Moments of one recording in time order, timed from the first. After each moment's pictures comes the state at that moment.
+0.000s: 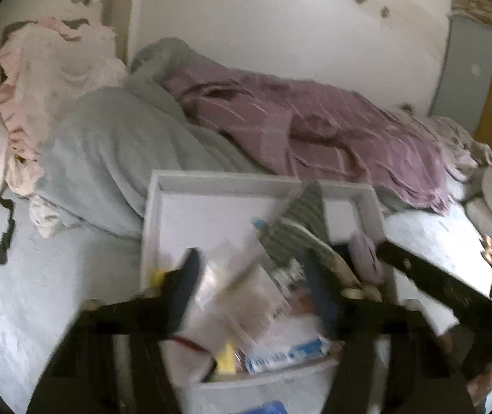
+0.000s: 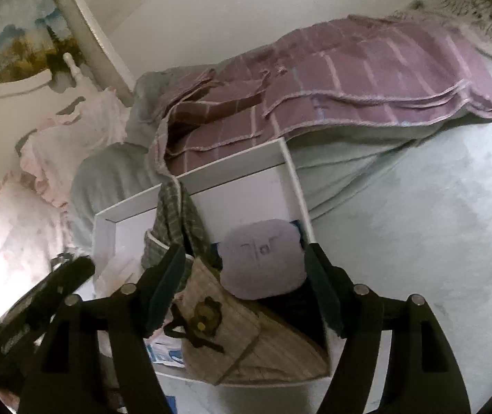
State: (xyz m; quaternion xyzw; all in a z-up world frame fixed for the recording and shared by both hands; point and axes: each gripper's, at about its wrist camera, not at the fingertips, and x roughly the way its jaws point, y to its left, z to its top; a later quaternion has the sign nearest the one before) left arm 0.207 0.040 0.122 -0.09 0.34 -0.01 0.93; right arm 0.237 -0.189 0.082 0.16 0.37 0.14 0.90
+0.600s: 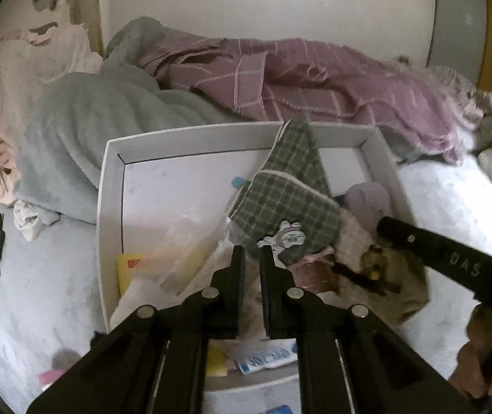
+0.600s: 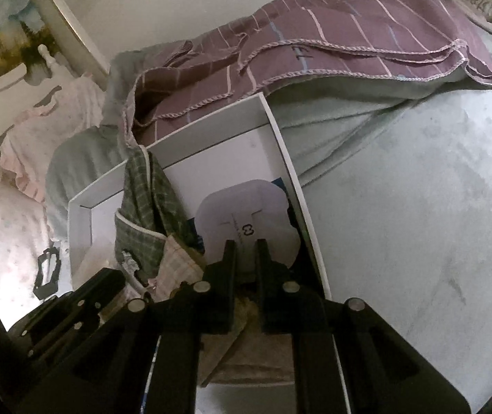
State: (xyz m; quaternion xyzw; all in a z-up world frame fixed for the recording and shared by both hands) left arm 0.228 0.014 0.087 -0.03 0.39 -0.02 0.92; right arm 0.251 -0.183 0.054 0.18 0.43 0.13 0.88
